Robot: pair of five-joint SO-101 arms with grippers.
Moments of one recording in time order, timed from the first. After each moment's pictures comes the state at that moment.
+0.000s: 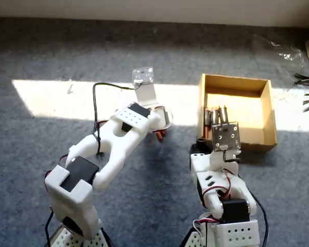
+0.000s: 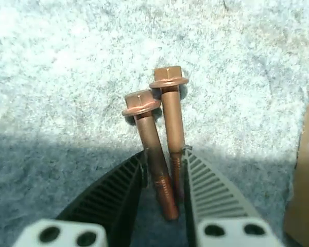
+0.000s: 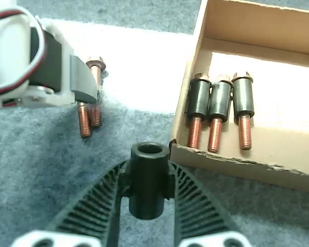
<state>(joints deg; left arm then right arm) 22.3 15.1 19.2 38.0 39.8 -9.8 -92.8 81.6 55.1 3.1</state>
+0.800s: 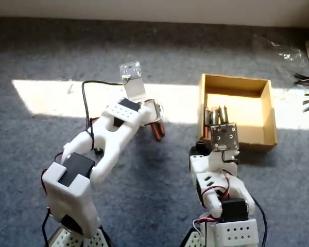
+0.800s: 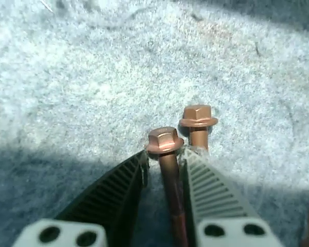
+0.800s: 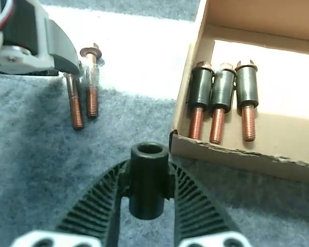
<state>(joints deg) 17.8 16.0 18.6 35.1 39.8 -9.8 -92.8 83.6 55.1 3.1</state>
